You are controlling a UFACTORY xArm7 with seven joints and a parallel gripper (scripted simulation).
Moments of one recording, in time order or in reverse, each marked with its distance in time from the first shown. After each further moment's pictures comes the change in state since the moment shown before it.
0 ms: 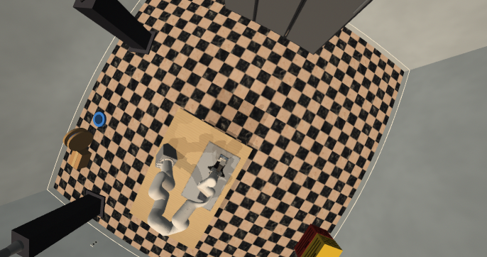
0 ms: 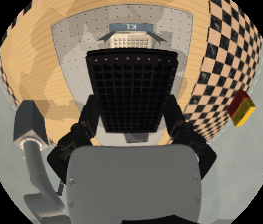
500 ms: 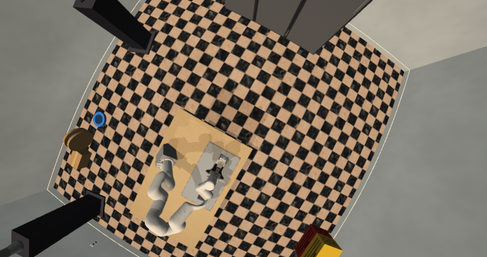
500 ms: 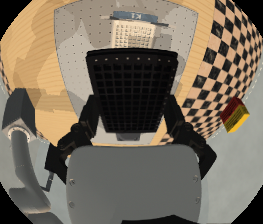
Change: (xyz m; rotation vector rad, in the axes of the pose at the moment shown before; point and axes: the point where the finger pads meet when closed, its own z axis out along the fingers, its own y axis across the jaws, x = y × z) arm -0.029 0.002 0.001 0.000 0.000 -0.107
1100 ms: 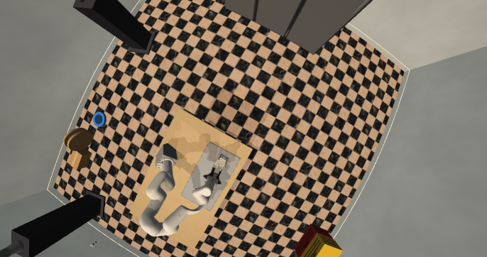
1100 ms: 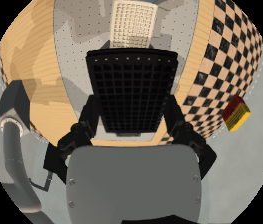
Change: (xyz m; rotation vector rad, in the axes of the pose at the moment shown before) arm -0.053 -0.001 0.001 0.000 0.000 -0.001
